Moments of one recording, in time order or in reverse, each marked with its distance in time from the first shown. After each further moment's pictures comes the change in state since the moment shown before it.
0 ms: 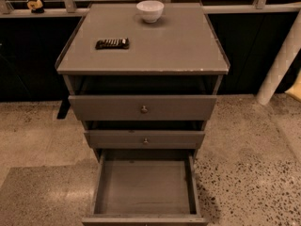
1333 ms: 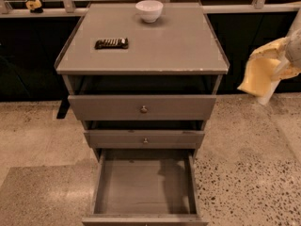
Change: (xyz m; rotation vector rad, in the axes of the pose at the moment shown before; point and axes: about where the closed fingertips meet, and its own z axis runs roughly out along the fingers) arm -0.080 -0.088 0.058 -0.029 -0.097 -0.192
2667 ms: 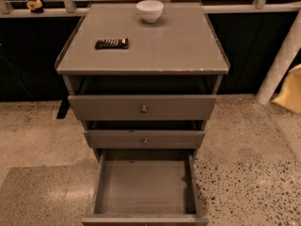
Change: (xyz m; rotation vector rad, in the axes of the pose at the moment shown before) arm 0.040 0.110 -0.030 -0.094 0.117 0.213
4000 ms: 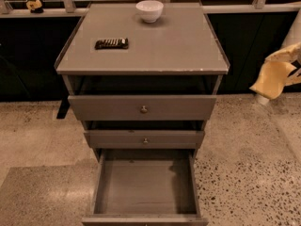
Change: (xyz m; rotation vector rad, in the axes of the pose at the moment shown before) arm -0.014 -0.064 0.026 0.031 -0.042 -0.022
